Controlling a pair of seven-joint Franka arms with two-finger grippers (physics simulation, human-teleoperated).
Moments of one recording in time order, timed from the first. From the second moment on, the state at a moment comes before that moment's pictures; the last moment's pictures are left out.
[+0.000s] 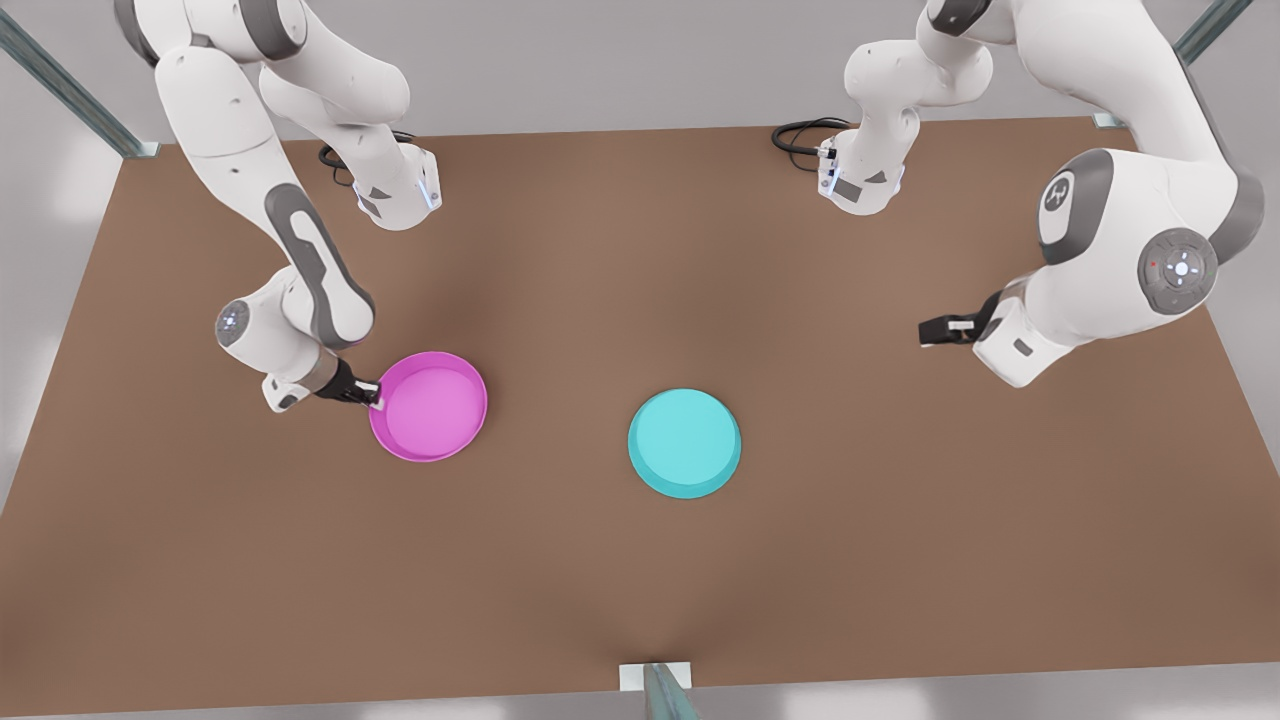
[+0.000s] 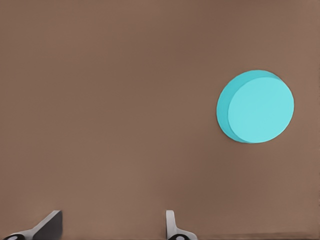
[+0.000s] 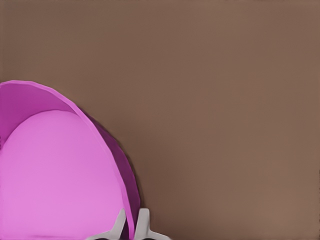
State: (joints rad) left arm -0.05 0.28 -0.11 -1.30 -0.10 1.33 -0.19; right arm -0.10 0.27 0.09 -2.42 0.60 2.68 -0.39
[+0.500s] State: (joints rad) left arm -0.04 0.28 -0.07 -1.24 -0.18 1.33 -0.18; right arm -0.02 0.28 0.21 -2.26 0.81 2.57 -0.41
